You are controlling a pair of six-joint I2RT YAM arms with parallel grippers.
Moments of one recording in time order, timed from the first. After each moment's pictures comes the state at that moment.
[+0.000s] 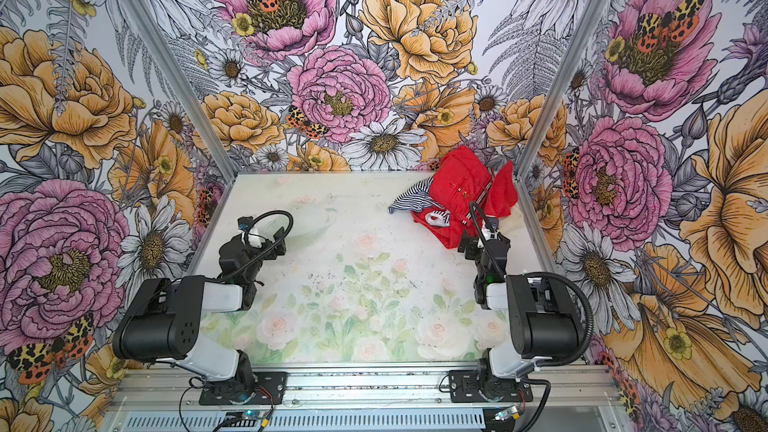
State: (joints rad) left arm 0.07 1.55 0.36 0.97 0.07 -0.05; right arm -0.06 1.54 0.36 0.90 0.04 0.04
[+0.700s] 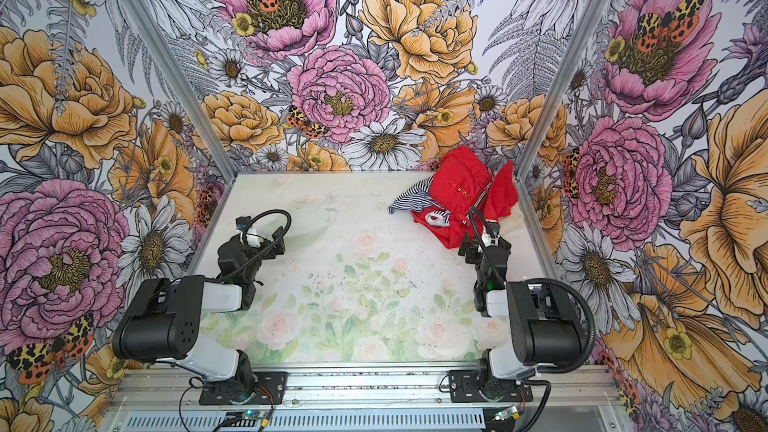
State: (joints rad) left arm 0.07 1.55 0.36 0.99 0.08 -0.06; right arm -0.04 1.43 0.24 0.97 0.10 0.04
